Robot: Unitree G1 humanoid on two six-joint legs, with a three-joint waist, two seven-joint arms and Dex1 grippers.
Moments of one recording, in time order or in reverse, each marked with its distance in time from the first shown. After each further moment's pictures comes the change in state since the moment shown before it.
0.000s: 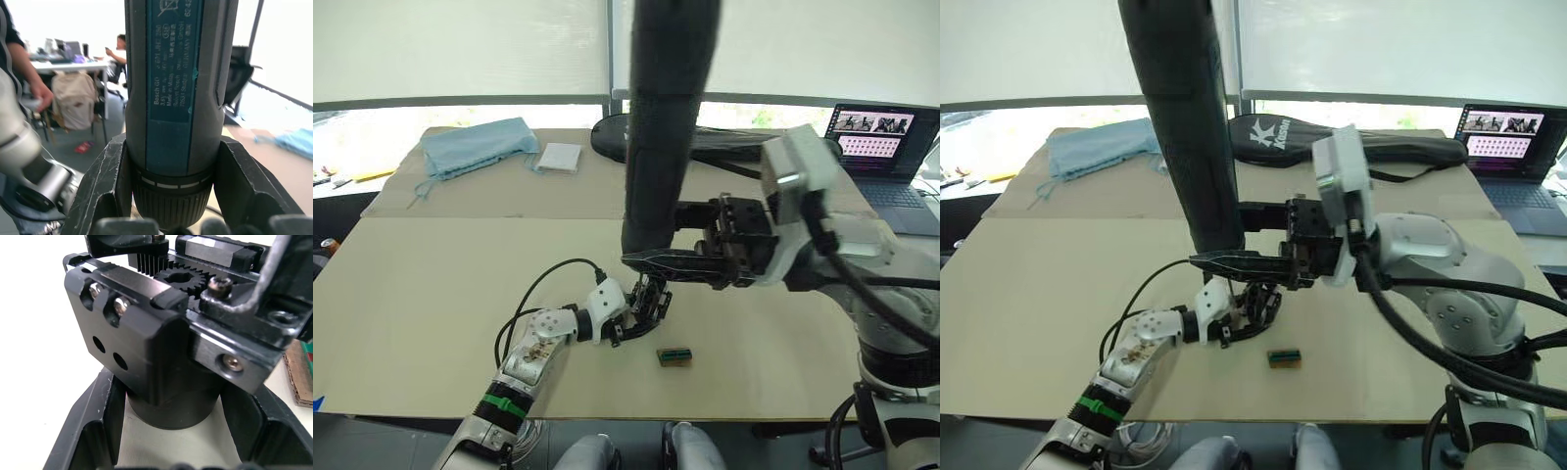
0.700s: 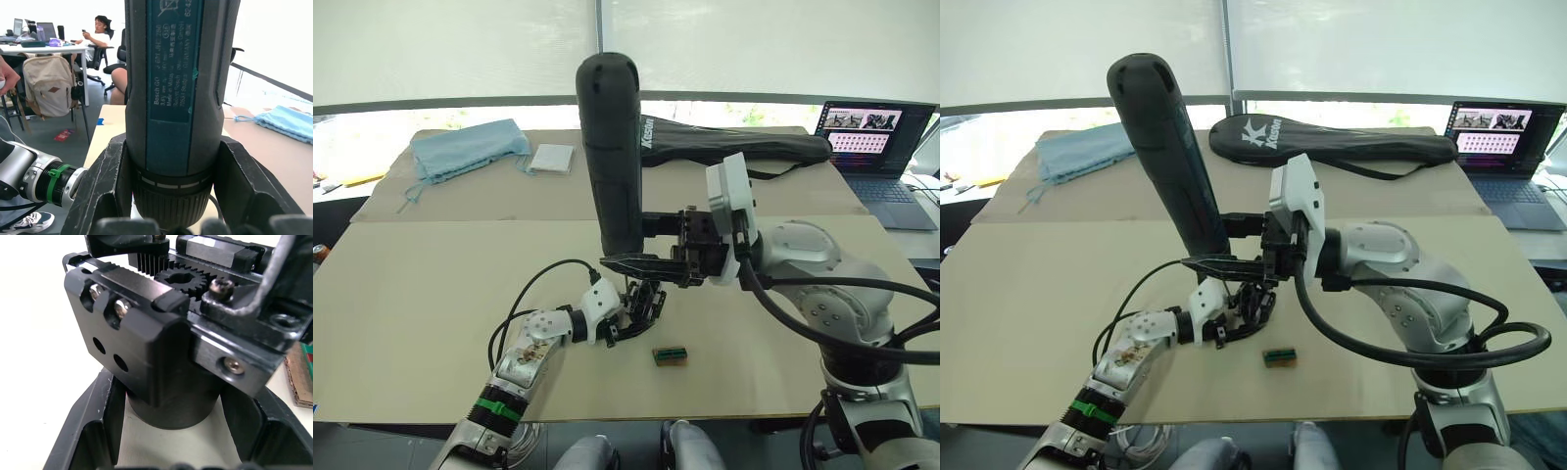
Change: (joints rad) left arm 0.025 0.013 0.005 -0.024 -0.004 0.022 0.000; right arm 0.012 0.131 0.073 0.050 -0.227 -0.014 0.043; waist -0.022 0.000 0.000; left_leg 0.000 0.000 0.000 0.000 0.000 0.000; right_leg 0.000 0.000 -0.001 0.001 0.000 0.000
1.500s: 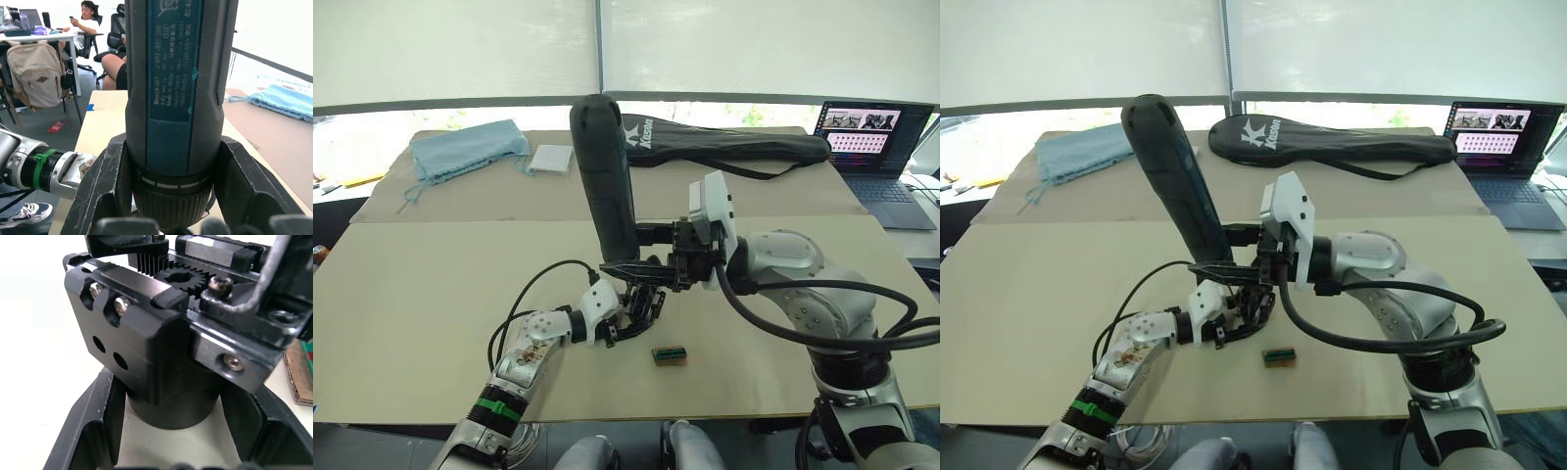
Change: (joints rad) left arm 0.001 0.000 0.002 0.028 -0.003 -0.039 -0.010; right arm 0.034 0.026 0.027 0.030 -0.102 0.002 0.021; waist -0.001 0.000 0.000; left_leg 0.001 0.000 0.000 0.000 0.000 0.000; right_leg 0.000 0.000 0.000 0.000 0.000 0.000
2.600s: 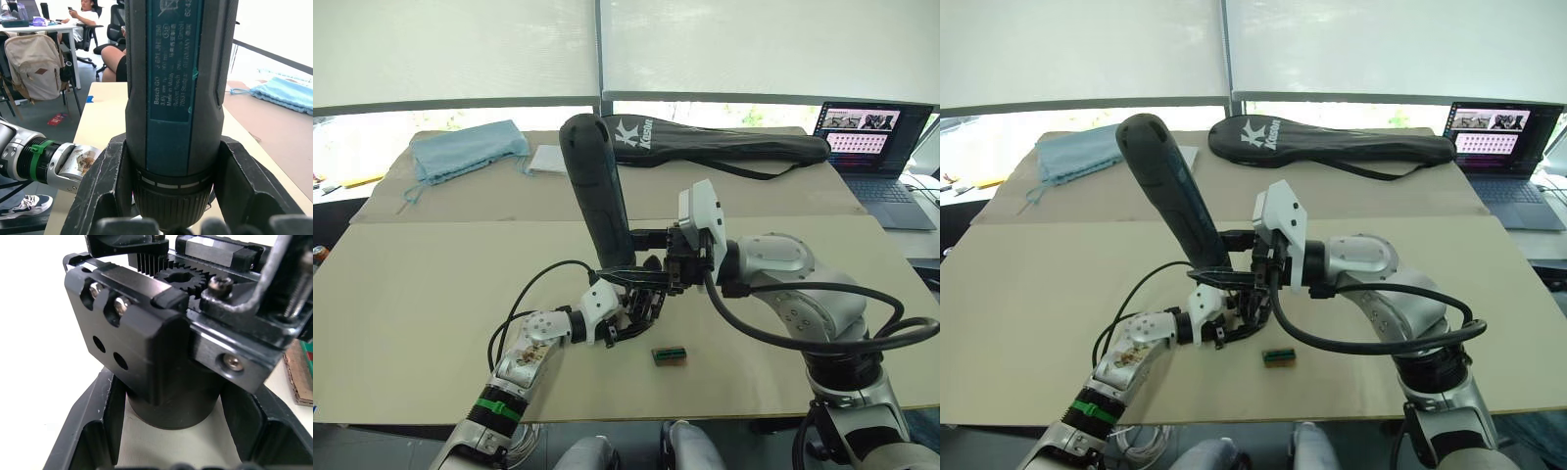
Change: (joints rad) left arm 0.002 0.000 0.000 0.003 0.000 -0.003 0.000; right arm 0.008 0.022 0.021 0.011 -0.058 -0.002 0.017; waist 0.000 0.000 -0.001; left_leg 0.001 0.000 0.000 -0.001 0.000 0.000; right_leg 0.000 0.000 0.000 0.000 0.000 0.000
